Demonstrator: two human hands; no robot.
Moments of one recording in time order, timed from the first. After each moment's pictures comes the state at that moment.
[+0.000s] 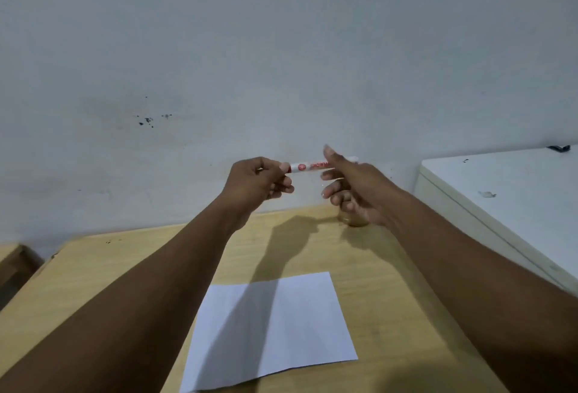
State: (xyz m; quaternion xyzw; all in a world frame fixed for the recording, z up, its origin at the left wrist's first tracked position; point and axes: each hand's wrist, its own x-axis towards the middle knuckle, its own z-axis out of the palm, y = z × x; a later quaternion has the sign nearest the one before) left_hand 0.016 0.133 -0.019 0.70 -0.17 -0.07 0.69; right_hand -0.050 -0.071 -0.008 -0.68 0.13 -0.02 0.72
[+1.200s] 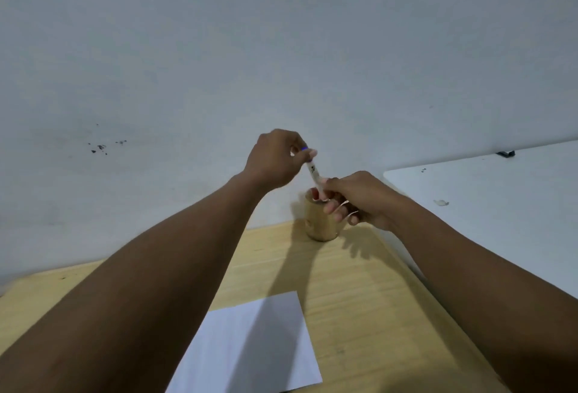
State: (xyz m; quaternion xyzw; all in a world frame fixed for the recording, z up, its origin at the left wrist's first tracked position) left_hand 0.028 0.020 0.045 0.86 -0.33 0.15 0.34; right_hand -0.069 -0.143 0.000 -0.78 0.14 -0.01 0.61
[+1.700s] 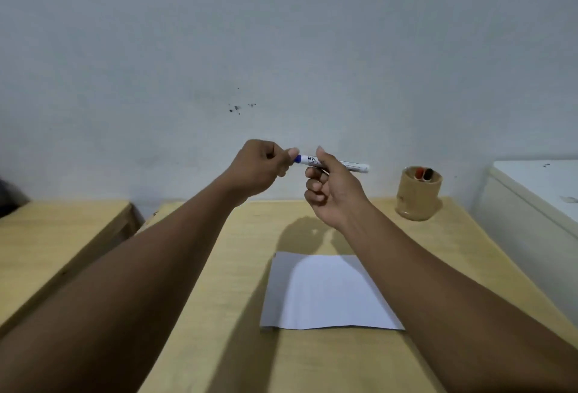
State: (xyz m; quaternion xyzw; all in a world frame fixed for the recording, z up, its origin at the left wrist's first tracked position) left_hand -0.033 0.241 0.025 0.85 -0.17 0.06 0.50; right_hand -0.049 0.085 -0.018 -0.41 0.07 0.03 0.91
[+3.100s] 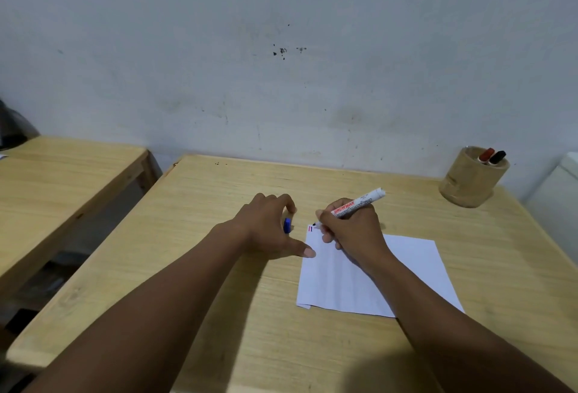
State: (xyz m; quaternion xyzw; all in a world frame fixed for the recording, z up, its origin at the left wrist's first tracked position) left_hand -0.027 0.314 -0.132 0.96 -0.16 -0.10 0.22; right_hand -0.057 0.115 -0.151 -0.78 0.06 -0.04 0.62
